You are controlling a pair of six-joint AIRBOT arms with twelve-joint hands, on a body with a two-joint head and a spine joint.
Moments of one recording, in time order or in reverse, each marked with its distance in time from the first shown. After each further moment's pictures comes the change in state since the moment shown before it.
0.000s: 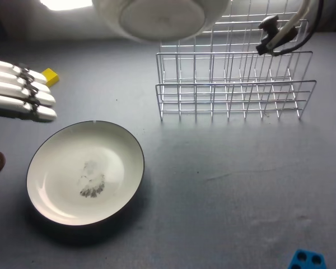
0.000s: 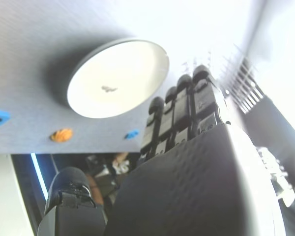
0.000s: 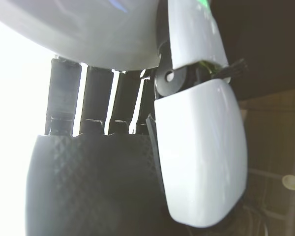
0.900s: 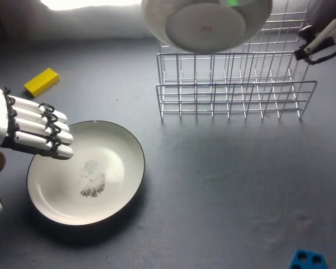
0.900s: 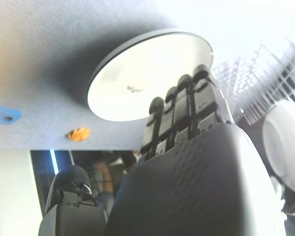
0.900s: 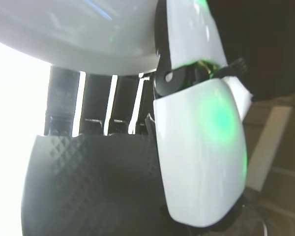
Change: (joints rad) left arm 0.109 -0.056 -0.033 -0.002 0.056 0.018; right arm -0.067 0.070 0.056 0.119 -0.054 0.008
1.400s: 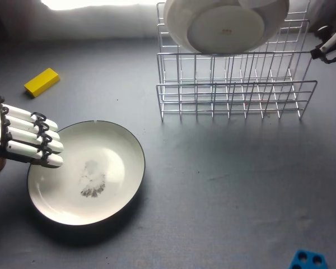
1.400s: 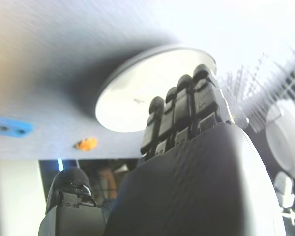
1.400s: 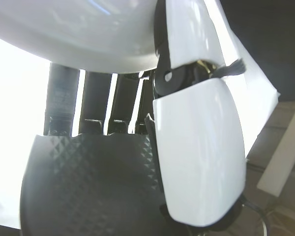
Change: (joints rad) left arm 0.054 -0.012 0.029 -0.001 0.007 0.039; right arm -0.017 0.004 0.049 -0.031 -0.016 0.013
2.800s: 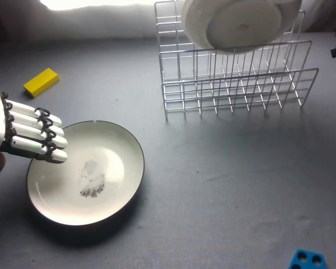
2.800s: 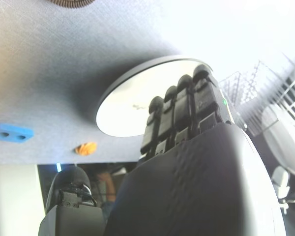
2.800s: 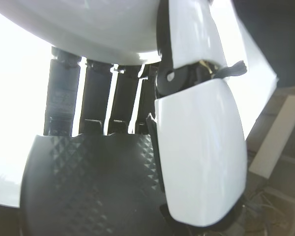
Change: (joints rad) left arm -0.011 -0.012 0.010 -0.014 0.002 0.002; right arm -0.135 0.004 0.134 -0.492 0.248 0.564
